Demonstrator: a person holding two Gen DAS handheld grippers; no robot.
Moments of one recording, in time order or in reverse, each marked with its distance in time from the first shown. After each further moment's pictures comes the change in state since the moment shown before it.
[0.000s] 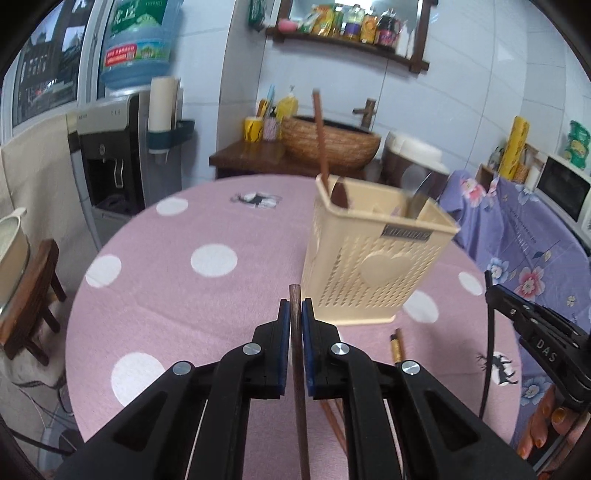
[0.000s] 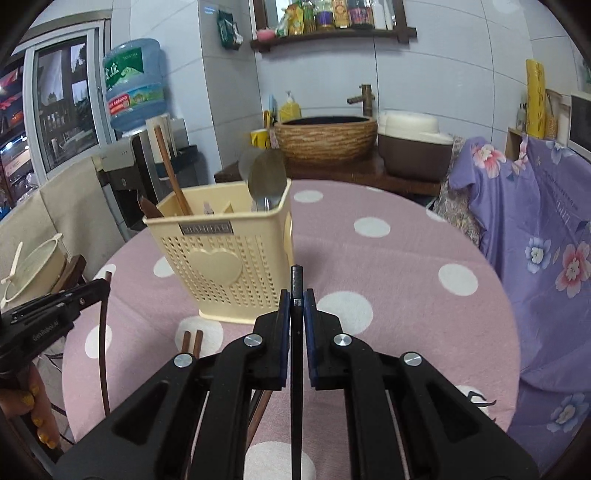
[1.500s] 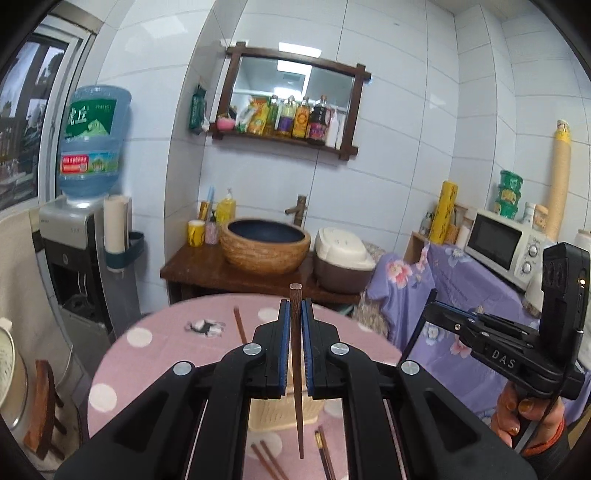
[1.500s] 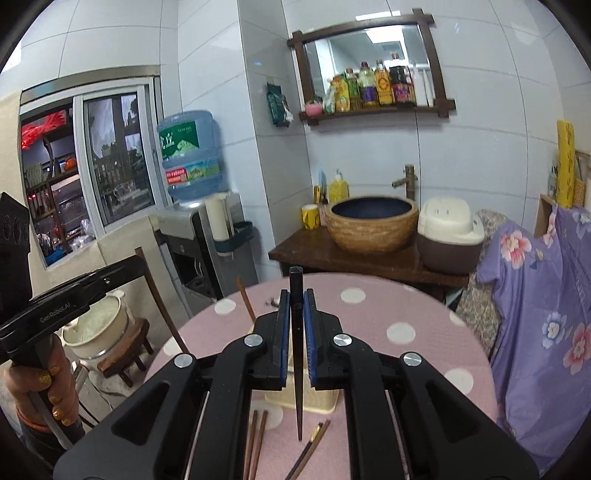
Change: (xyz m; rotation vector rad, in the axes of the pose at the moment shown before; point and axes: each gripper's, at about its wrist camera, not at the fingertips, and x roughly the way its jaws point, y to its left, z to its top) left arm -0.112 -0.034 0.133 0.083 -0.279 -0.212; right arm -0.113 0.019 0.144 -0.059 -0.202 0.183
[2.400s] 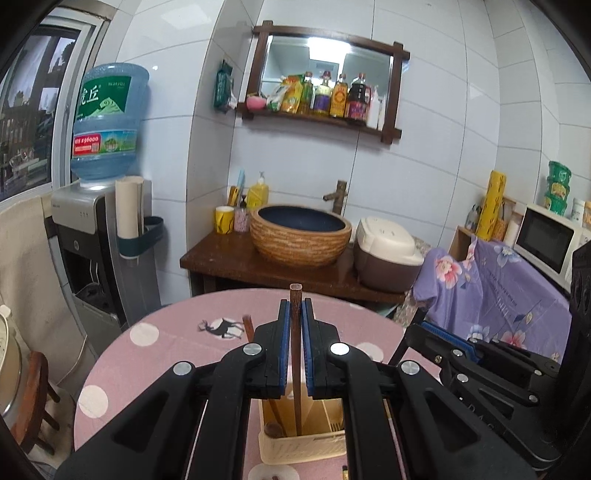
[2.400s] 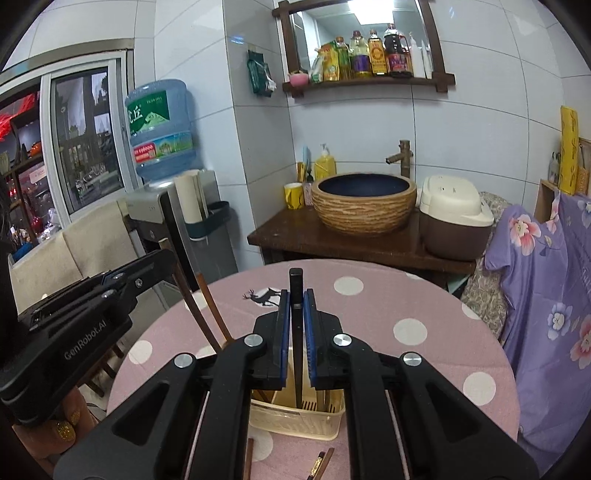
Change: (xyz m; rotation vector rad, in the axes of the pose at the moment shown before) left arm 0.103 0.010 -0.029 -0.028 0.060 0.153; right arm 0.123 0.008 -0.027 0.018 0.097 -0.087
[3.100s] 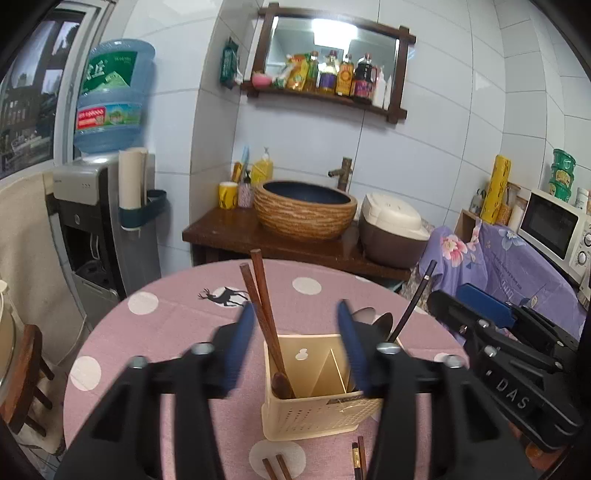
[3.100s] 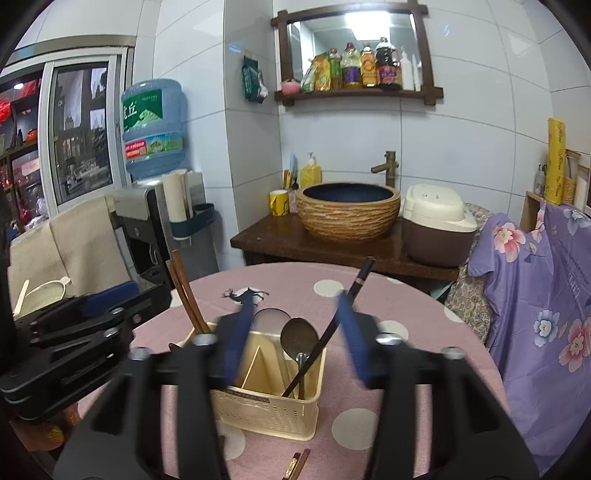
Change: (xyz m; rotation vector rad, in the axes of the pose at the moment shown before) left arm -0.001 0.009 -0.037 -0.009 0.031 0.015; right arm -0.010 -0.011 -0.032 -0.037 -0.088 -0.070
